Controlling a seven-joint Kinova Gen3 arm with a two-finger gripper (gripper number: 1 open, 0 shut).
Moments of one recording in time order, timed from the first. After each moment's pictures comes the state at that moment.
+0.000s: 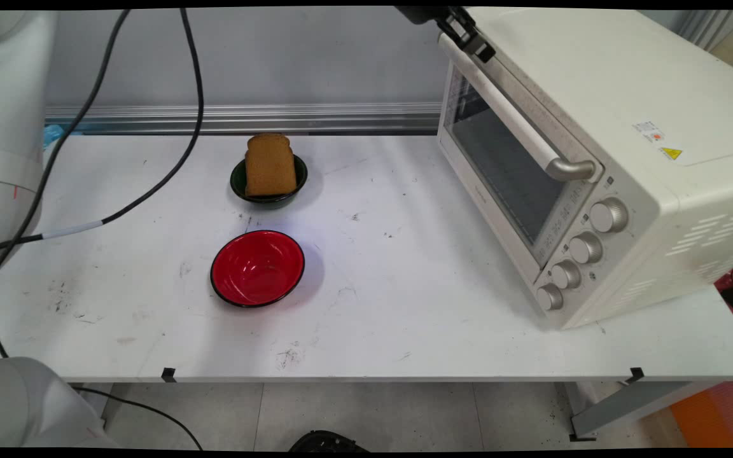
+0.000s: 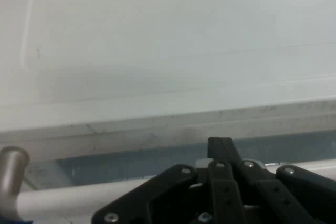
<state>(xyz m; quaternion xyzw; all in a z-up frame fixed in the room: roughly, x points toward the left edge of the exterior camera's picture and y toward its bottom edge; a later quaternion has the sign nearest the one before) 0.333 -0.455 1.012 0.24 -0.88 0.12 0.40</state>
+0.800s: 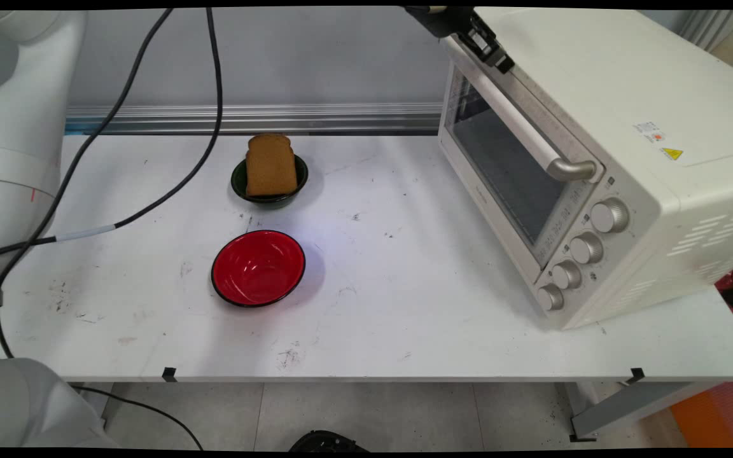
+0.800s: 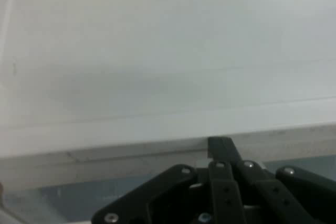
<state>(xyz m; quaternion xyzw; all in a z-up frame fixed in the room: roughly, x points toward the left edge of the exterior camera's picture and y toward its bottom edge) 0.309 -0.471 0.993 0.24 -0.87 0.11 0.41</state>
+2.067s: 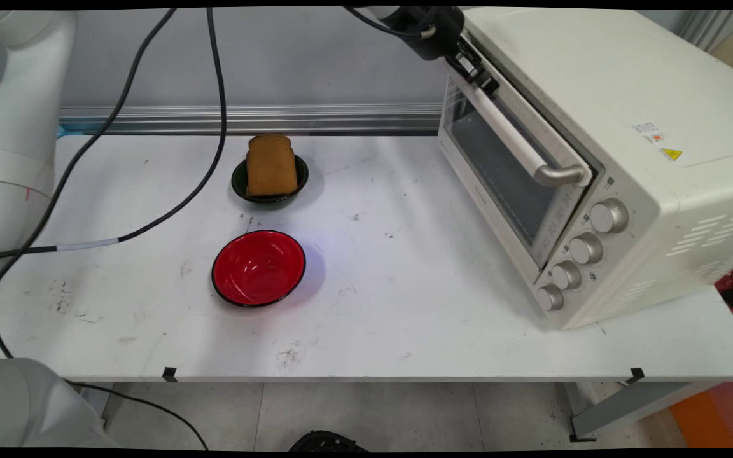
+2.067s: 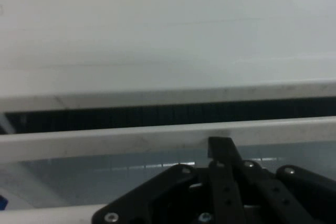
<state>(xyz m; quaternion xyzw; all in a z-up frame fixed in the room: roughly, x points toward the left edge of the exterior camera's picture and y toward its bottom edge) 0.319 -0.466 0.957 0.27 -0.88 0.09 0.39</state>
